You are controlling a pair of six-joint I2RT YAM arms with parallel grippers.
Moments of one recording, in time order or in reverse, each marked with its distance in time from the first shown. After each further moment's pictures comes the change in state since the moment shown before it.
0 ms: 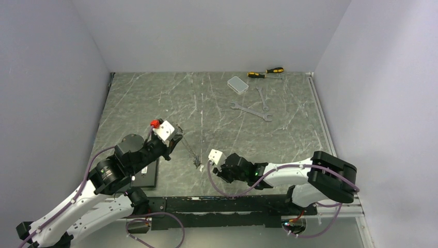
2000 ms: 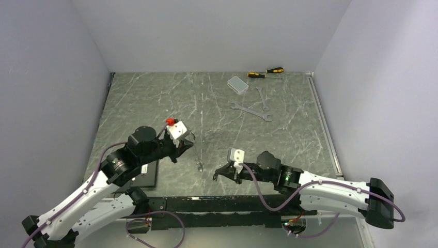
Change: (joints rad) left arm 0.068 0.104 0.002 -0.007 0.264 0.000; right arm 0.005 -0.575 -0.042 -0.075 -0.249 -0.032
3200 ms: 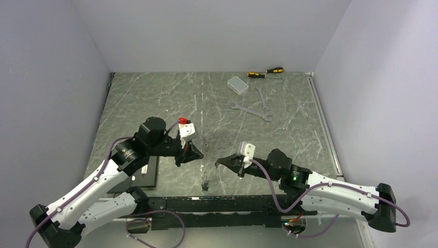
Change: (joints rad) left arm 0.059 0.164 0.060 -0.043 0.470 0.004; right arm 0.000 -0.132 0.049 -0.008 0.053 -0.035
